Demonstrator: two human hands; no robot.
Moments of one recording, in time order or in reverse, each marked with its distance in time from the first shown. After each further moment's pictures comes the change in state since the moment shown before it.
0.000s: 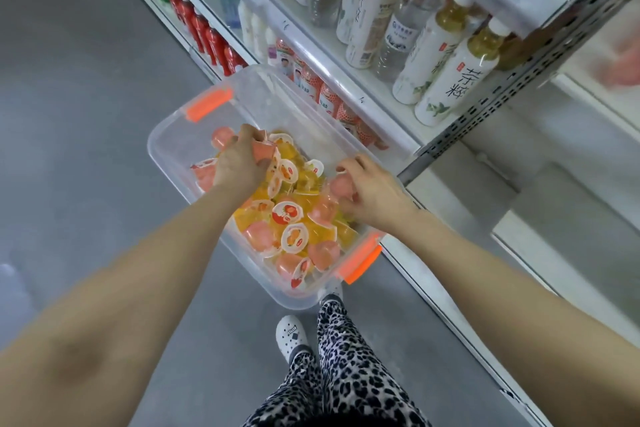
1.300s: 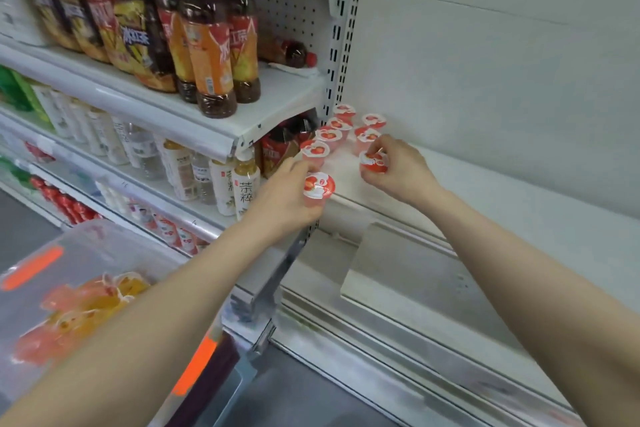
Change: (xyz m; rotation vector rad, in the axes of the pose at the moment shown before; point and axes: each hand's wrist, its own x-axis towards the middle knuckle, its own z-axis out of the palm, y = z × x) left_hand -0.122 0.386 0.001 -0.074 -0.034 0.879; right_hand -0.187 0.181 -0.292 0.008 0.547 0.486
